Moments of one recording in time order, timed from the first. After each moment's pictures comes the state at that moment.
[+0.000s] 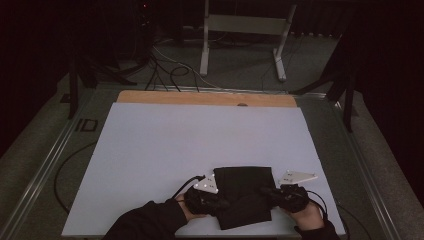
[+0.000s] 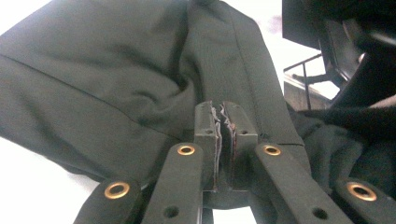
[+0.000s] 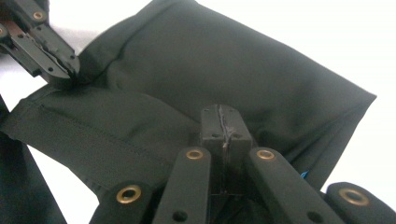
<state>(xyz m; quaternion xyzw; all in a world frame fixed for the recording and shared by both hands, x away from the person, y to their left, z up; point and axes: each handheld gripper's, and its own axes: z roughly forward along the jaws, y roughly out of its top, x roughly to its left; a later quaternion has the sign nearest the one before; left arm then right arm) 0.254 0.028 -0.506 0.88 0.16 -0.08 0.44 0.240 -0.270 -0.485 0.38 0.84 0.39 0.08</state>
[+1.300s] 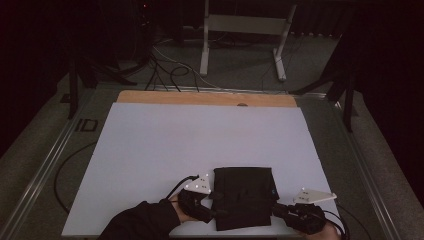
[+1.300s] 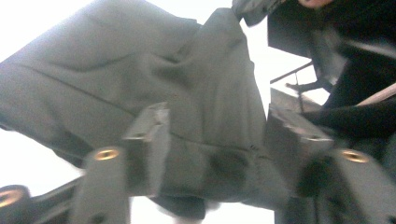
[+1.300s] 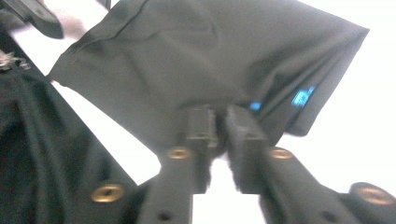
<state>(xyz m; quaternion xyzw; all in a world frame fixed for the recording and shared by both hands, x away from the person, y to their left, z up) 0.250 0.046 -0.494 0.87 0.15 -0.07 0.47 0.189 -0.295 -0.477 0.40 0.83 0.38 0.07</state>
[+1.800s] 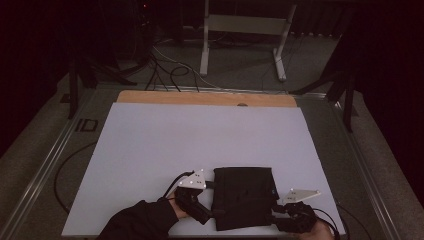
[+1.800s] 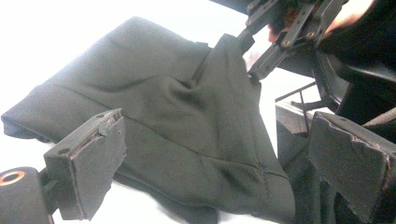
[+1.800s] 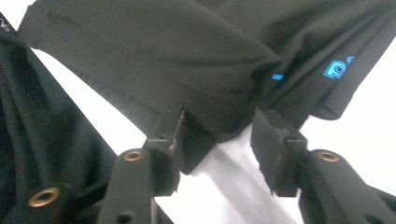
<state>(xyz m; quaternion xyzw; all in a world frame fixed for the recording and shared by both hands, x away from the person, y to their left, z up) 0.255 0.054 -0.490 0.85 0.16 -0.06 0.50 0.199 -0.281 -0.496 0.39 0.86 0.32 0.05</state>
